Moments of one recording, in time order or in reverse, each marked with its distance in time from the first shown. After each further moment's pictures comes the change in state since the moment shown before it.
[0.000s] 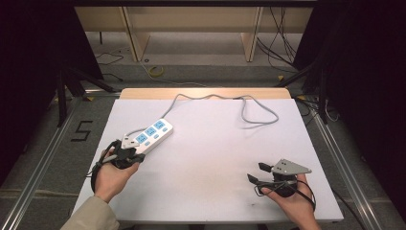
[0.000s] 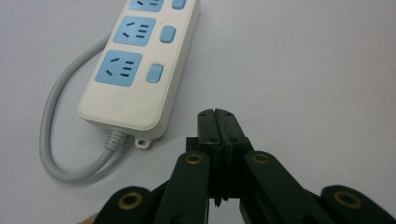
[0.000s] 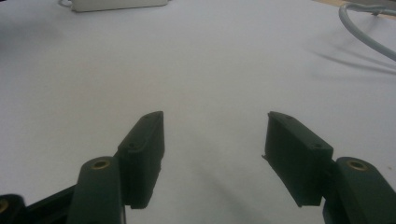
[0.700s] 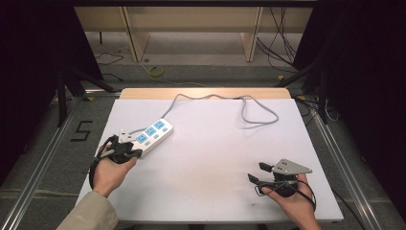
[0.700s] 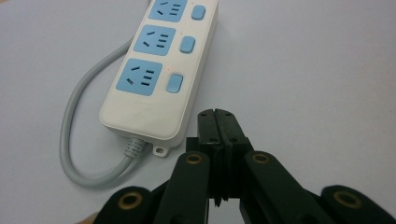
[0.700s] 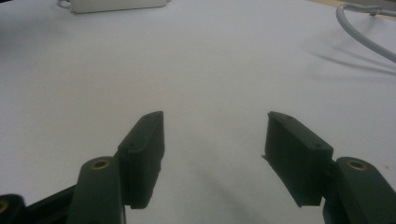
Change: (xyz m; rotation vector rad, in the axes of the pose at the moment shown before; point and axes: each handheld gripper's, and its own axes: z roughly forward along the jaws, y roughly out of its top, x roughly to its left) left arm 0.011 0.008 0.000 -0.005 0.023 -0.023; right arm -0.001 0.000 -0.001 -0.005 -0.001 0.004
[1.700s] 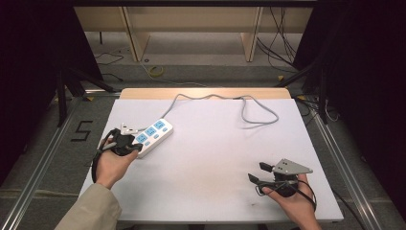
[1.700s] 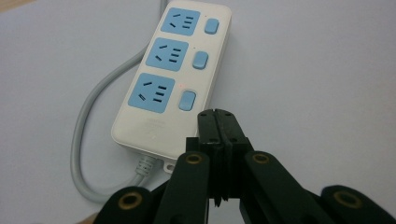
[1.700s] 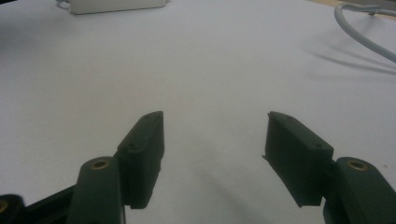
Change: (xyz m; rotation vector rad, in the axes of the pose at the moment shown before) left arm 0.007 0.017 0.006 0.012 0.024 -0.019; right arm -0.001 0.000 0.000 -0.001 0.000 0.002
